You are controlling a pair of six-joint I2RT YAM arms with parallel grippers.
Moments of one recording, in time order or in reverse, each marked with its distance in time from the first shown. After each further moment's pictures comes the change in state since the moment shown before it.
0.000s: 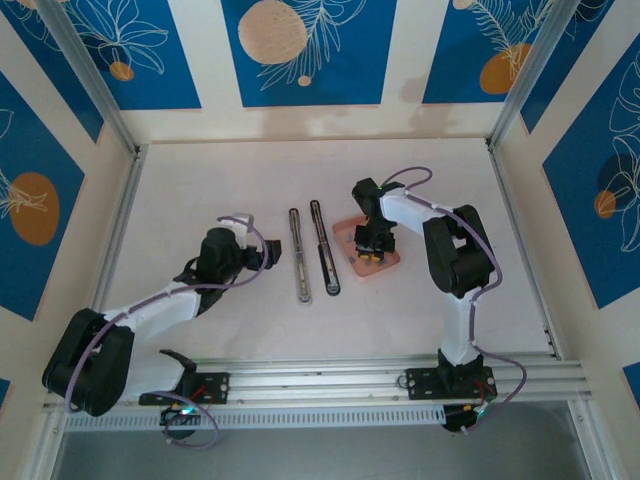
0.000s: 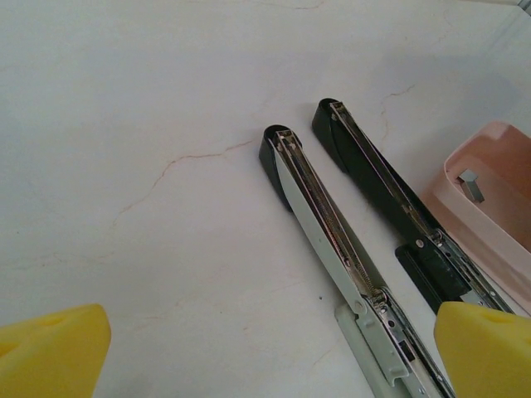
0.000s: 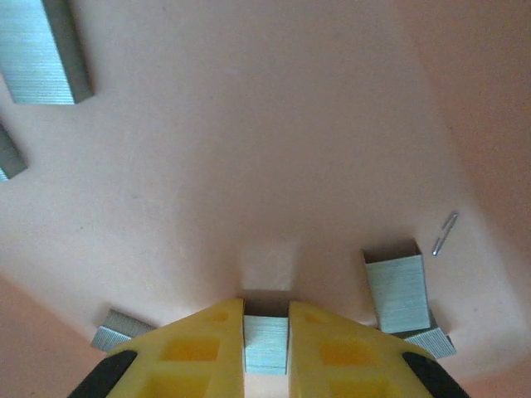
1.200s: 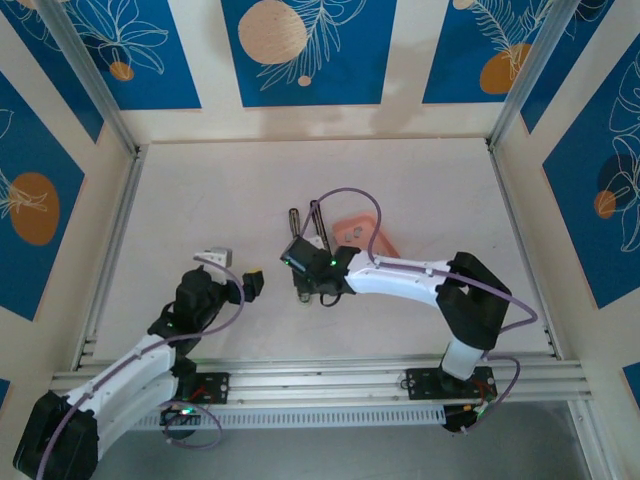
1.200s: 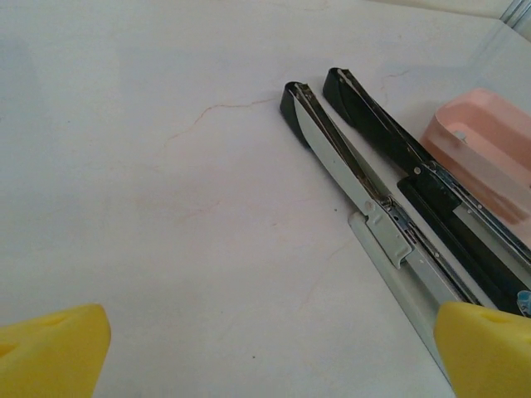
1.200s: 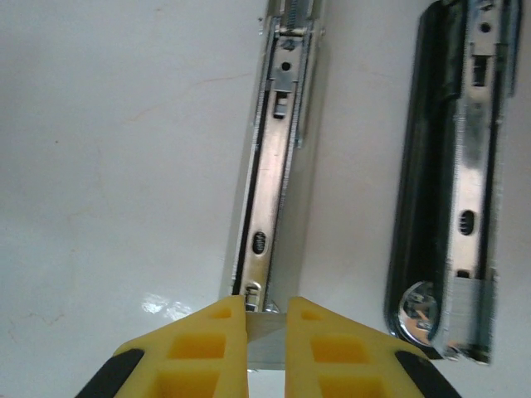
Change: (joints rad) left arm 0.000 -0.503 -0.330 -0.087 -0.032 -0.002; right arm 0.614 -0.296 -0.254 0.421 0.307 0.138
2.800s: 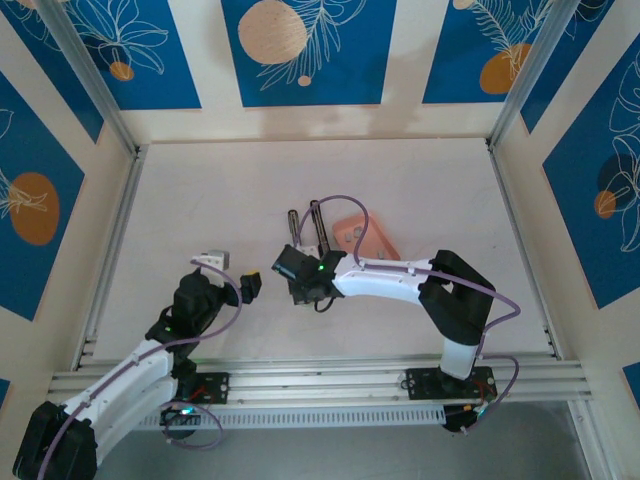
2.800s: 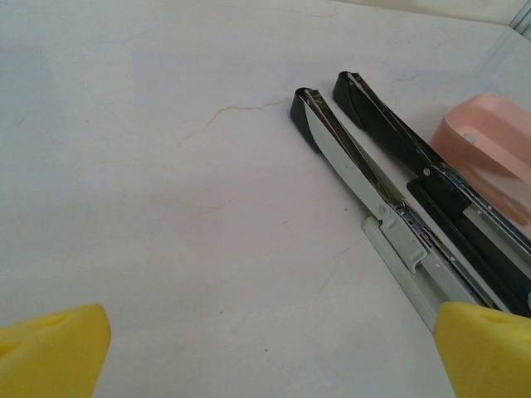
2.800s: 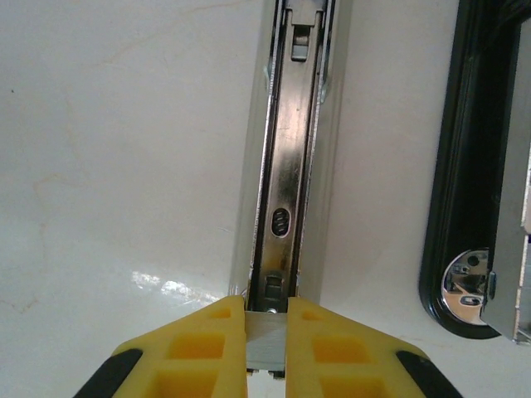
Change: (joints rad) left arm 0.000 -0.050 -0.021 -0.023 -0.023 0.000; right arm 0.042 0.075 0.036 -0.061 -0.010 0.057
